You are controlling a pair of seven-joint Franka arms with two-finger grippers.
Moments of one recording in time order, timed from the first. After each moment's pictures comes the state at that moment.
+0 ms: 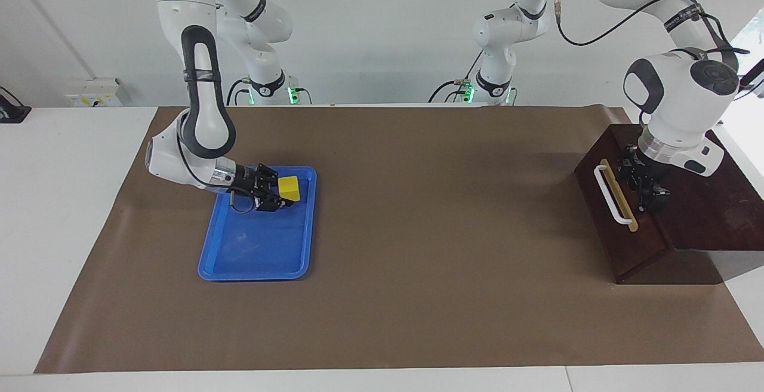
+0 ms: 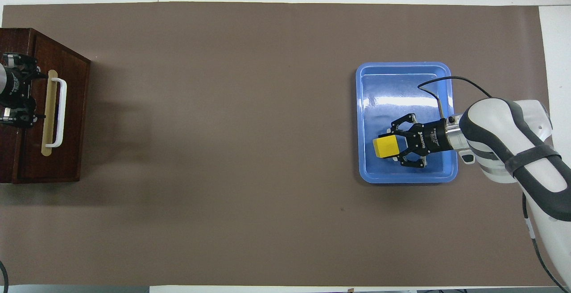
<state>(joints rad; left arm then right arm) 0.22 0.17 -0.12 -1.81 0.15 2.06 -1.44 -0.07 0.26 0.01 -2.19 0.92 2.02 0.69</state>
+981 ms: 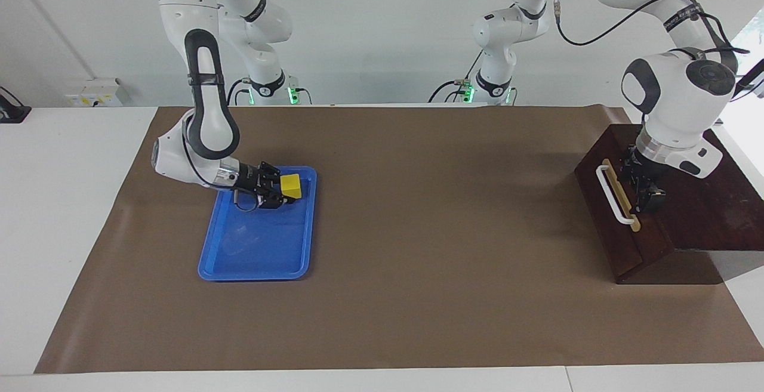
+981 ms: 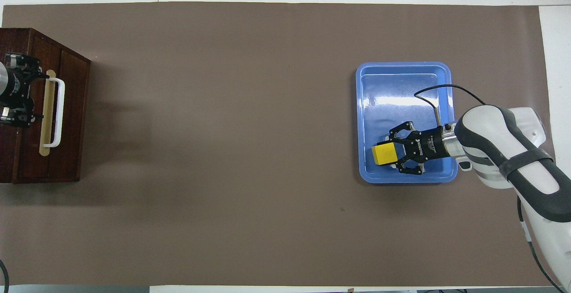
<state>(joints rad) 0.21 0.17 -0.15 -1.79 0.17 2.03 -1.36 -0.07 0.26 0.01 -2.24 0.94 2.05 0.69</state>
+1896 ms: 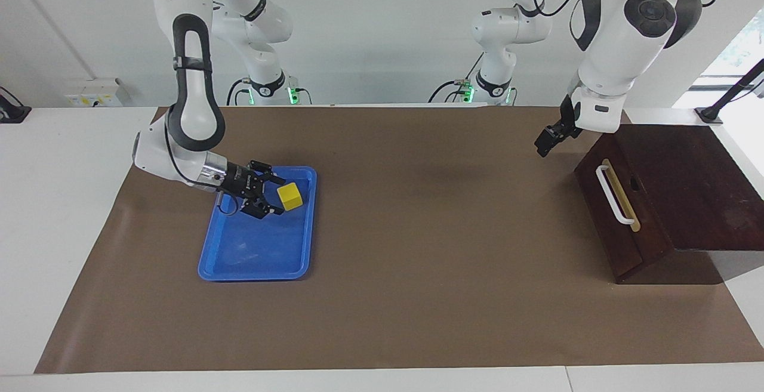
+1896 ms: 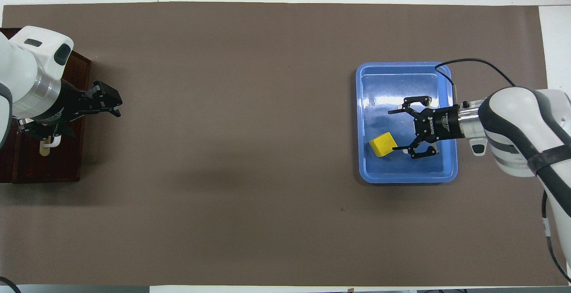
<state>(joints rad) -0.02 0.03 -0.16 -1.69 0.01 1.59 -0.56 -0.08 0.21 0.00 -2.09 0.93 1.96 0.86</state>
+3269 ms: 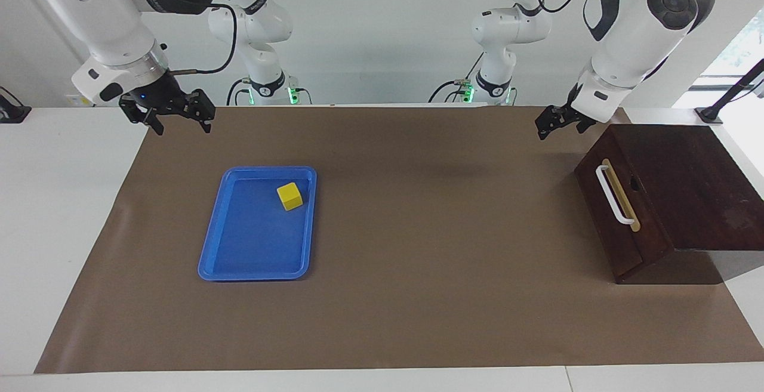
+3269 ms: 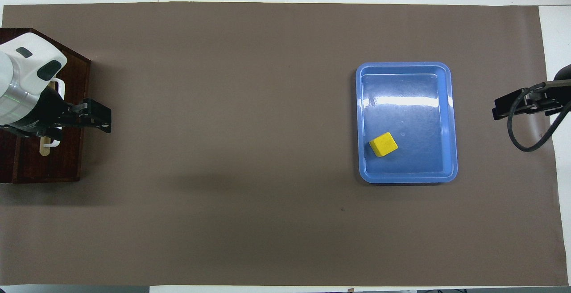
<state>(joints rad) 0.01 0.01 -0.16 -1.68 -0.01 1.52 -0.23 -0.05 0.03 0.01 -1.57 -0.02 1.50 -0.10</state>
